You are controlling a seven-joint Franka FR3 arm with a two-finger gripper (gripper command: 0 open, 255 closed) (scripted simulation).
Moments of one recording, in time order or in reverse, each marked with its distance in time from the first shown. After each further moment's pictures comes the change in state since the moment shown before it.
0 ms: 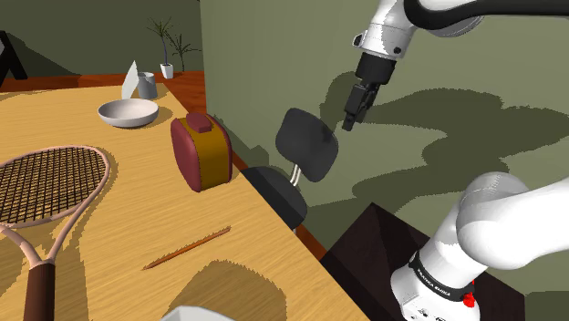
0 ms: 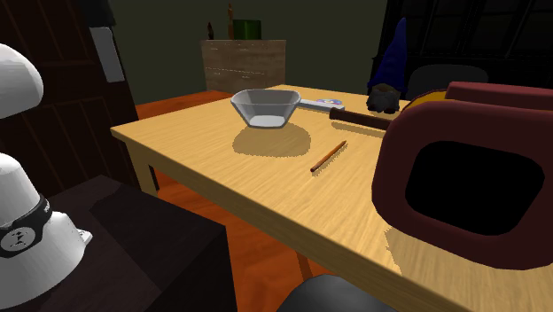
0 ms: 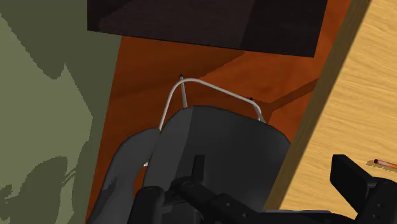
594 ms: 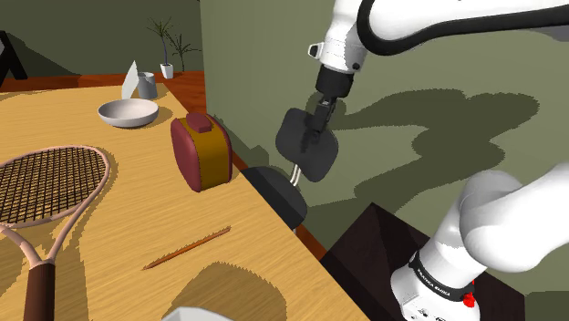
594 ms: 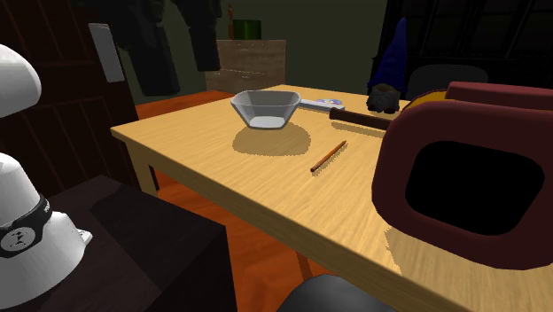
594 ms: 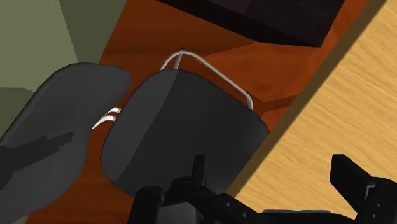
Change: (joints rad) arm 0.102 0.177 0.100 0.034 -0.006 0.175 -0.085
